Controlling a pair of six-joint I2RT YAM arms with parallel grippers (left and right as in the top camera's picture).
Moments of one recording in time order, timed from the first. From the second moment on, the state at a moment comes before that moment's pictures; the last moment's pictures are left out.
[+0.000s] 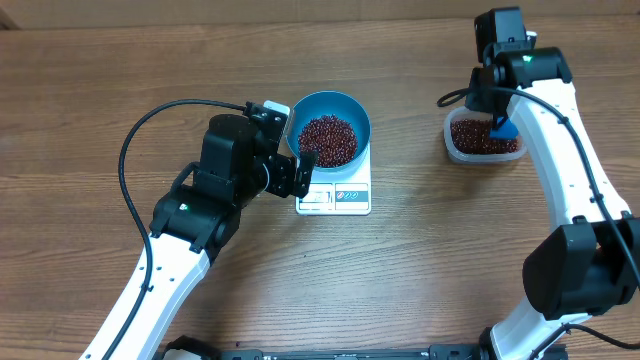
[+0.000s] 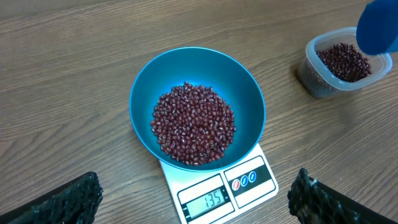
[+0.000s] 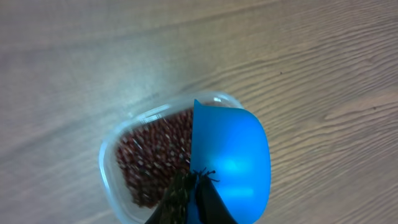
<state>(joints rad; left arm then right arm) -0.38 1.23 1.01 -0.45 0.14 -0.09 0.09 1.85 1.71 -1.06 0.41 0.29</state>
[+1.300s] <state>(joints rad) -0.38 1.23 1.01 -0.45 0.15 -0.09 0.10 1.86 1.44 -0.77 0.40 -0.04</state>
